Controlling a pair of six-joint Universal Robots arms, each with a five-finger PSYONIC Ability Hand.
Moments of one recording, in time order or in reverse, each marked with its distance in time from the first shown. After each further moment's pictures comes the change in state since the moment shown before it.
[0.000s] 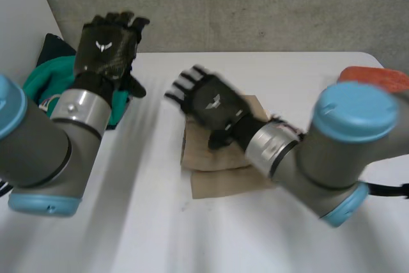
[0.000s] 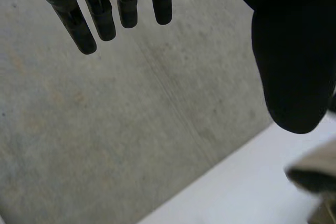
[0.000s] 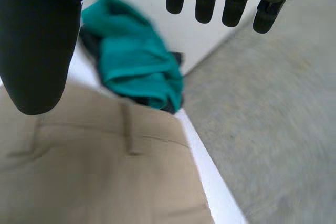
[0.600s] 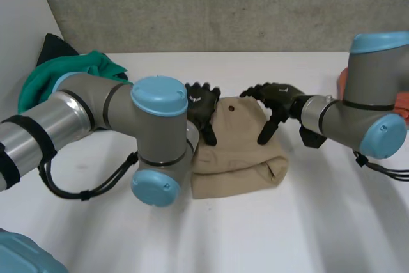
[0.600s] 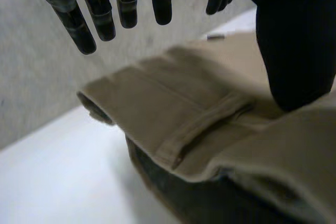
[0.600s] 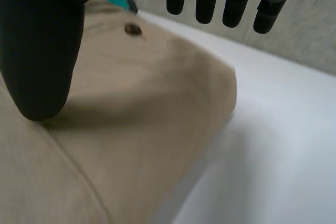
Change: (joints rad) left arm -0.253 -0.674 0.728 -0.507 -0.148 -0.076; right arm -0.259 0.376 -0.577 0.661 0.035 0.300; left_hand 0.000 0.000 0.000 -0.001 0.000; right_hand 0.000 0.000 0.000 0.000 0.000
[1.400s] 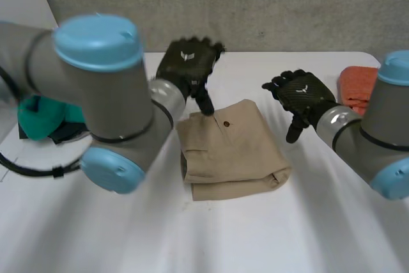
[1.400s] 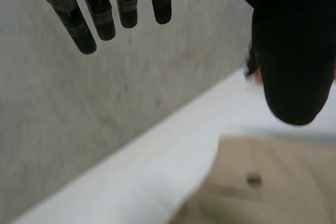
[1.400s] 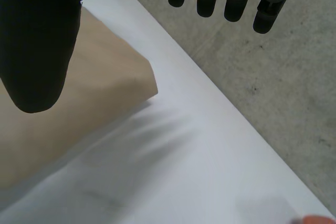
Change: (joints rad) left arm 0.032 0.313 -0.114 -0.025 0.145 0.011; right arm 0.006 -0.360 0.548 -0.396 0.189 -0.359; left_hand -0.009 0.000 -0.004 0.000 -0.005; right_hand -0.062 -0.047 -0.045 0.000 0.000
